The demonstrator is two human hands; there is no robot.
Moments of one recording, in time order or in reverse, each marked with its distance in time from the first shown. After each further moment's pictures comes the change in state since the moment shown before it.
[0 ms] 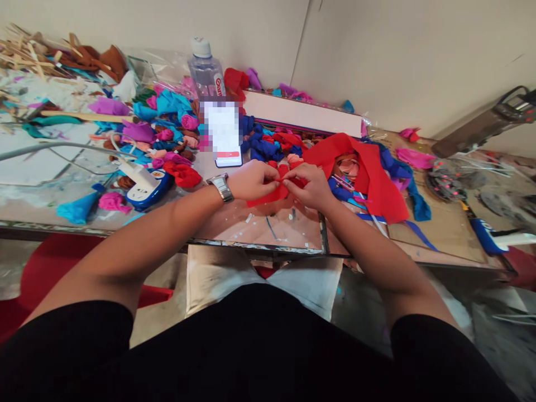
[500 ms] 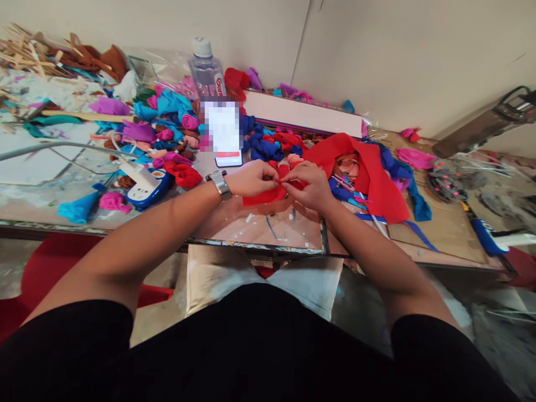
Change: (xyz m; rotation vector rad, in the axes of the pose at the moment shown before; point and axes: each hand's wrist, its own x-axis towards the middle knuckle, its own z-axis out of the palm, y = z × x) left_hand 0.004 -0.011 -0.002 -0.205 -0.101 -0.104; right_hand -0.001 -0.001 0.002 -0.014 0.035 -0.087
